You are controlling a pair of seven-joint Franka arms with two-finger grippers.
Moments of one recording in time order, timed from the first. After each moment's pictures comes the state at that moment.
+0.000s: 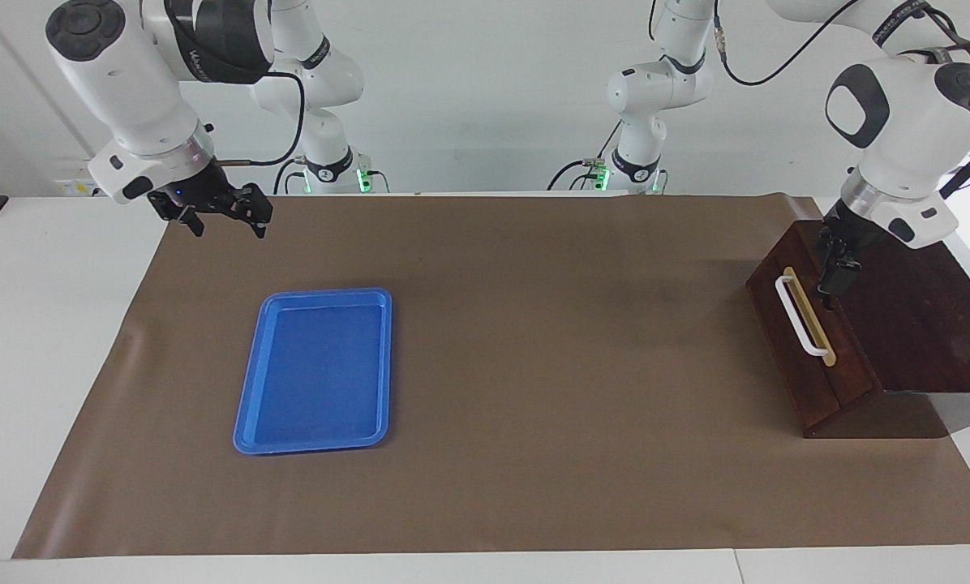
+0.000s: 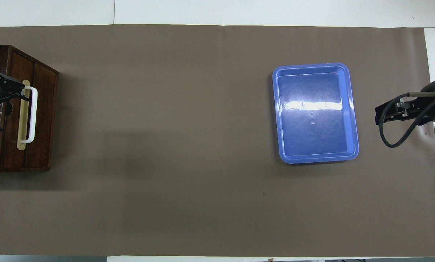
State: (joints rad) left arm 0.11 0.03 -0.09 -1.72 0.09 1.71 -0.77; right arm 0.15 0.02 -0.15 -1.62 -0.02 1.51 0.04
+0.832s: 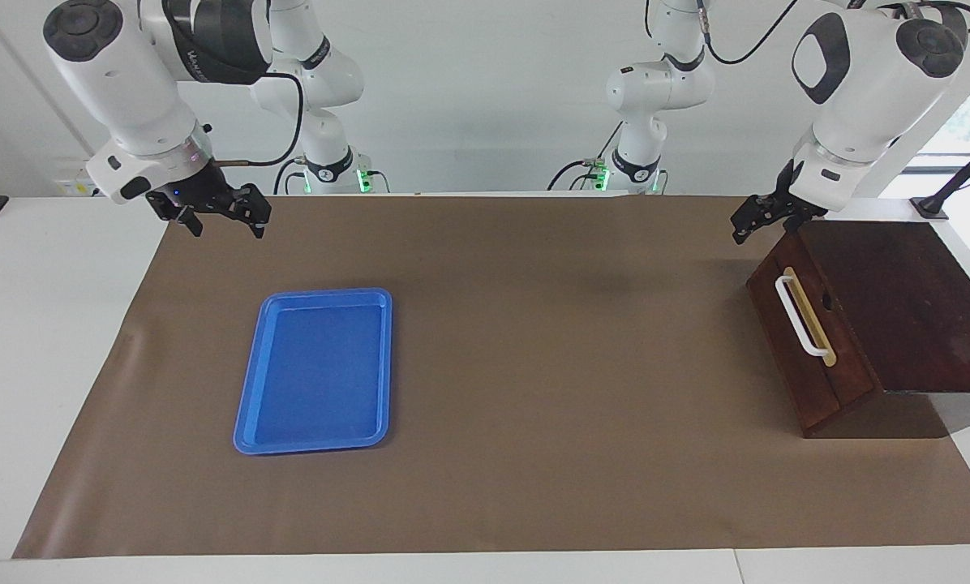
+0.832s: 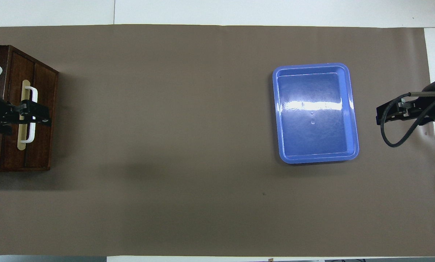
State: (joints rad) left arm 0.06 -0.02 -0.10 -1.70 0.00 1.57 -0.11; right arm 0.15 0.02 -0.15 -1.62 -0.02 1.51 0.04
